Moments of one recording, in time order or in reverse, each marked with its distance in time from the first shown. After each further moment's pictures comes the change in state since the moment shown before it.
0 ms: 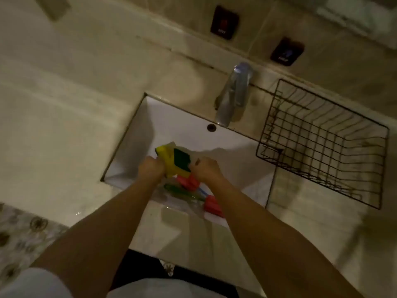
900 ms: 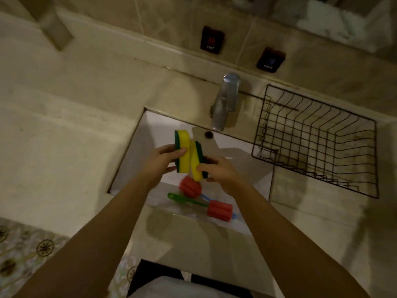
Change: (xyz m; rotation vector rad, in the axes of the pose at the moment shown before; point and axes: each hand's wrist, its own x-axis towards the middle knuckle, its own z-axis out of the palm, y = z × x) left_hand -0.060 0.051 -0.039 -0.431 -0.440 0.378; right_hand -0.059 0.003 -0.056 0.798 -0.065 -0.028
